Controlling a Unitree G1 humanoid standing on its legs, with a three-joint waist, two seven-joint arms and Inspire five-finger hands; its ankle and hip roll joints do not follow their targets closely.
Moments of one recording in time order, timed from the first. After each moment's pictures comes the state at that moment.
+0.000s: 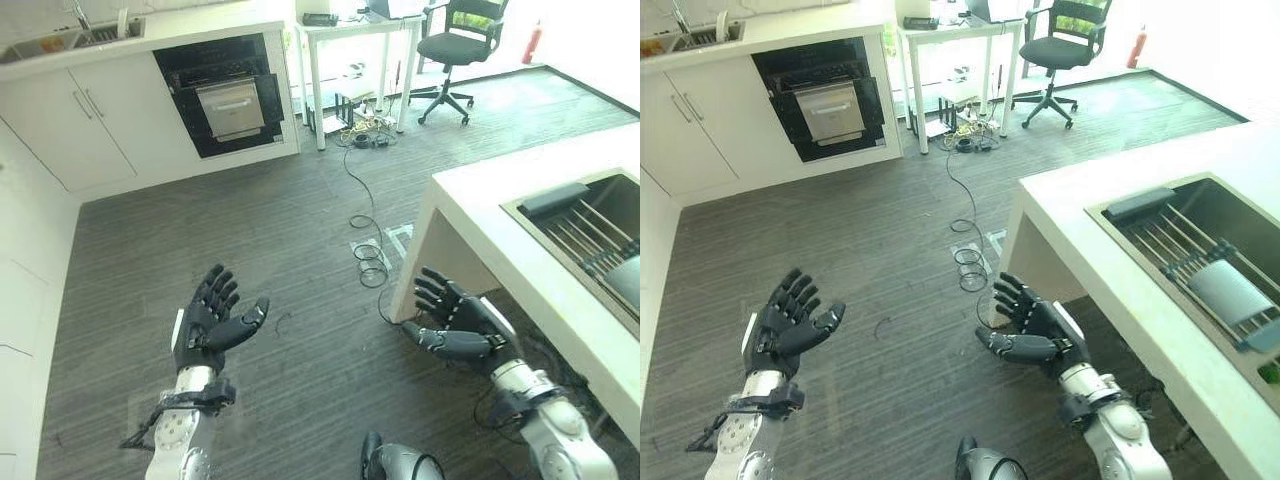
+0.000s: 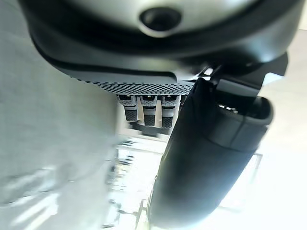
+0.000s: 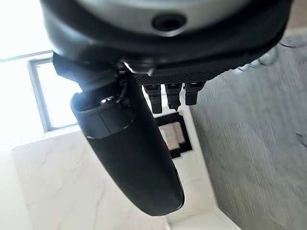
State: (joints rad) left arm 0.21 0.32 0.08 -0.09 -0.49 -0.27 0.07; right arm 0.22 -0.48 0.01 -0.20 0.63 -0.02 0.27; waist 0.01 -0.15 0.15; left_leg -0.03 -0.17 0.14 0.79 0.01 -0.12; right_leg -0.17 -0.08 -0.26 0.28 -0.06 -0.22
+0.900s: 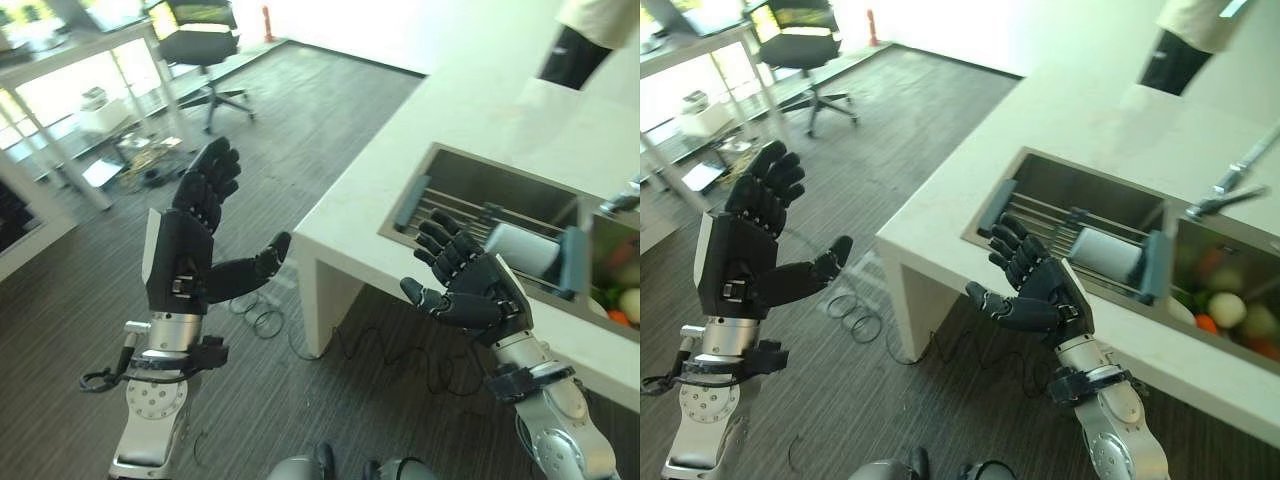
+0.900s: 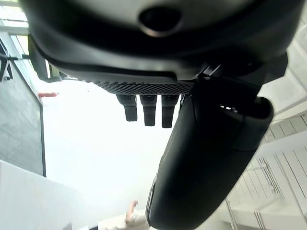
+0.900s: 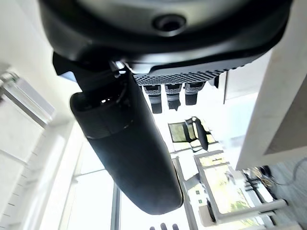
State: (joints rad) left arm 0.10 0.48 0.07 -0.28 -0.23 -0.42 0.09; right arm 0.14 -0.38 0.03 -0.34 0.73 -0.05 0.24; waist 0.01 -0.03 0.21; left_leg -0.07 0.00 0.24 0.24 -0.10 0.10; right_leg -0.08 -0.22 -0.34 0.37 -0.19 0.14
